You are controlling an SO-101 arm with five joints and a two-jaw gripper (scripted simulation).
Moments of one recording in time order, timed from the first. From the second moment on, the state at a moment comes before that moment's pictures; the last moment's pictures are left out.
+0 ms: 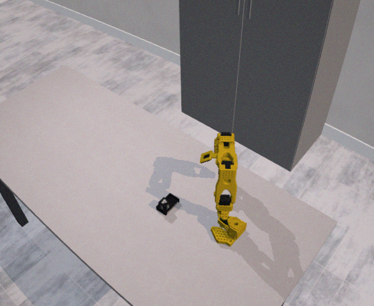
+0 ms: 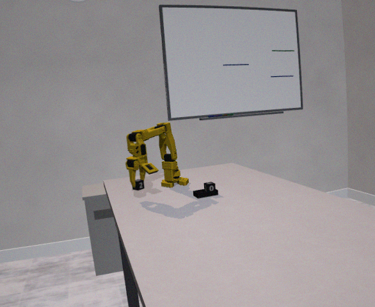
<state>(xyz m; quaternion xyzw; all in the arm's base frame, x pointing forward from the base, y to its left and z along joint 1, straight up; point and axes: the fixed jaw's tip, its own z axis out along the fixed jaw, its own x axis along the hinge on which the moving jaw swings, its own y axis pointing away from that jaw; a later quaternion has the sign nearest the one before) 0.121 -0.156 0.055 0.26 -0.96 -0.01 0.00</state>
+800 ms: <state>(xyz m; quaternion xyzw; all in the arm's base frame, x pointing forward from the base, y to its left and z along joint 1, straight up) 0.122 -0.157 0.055 0.26 -0.96 0.00 0.00</state>
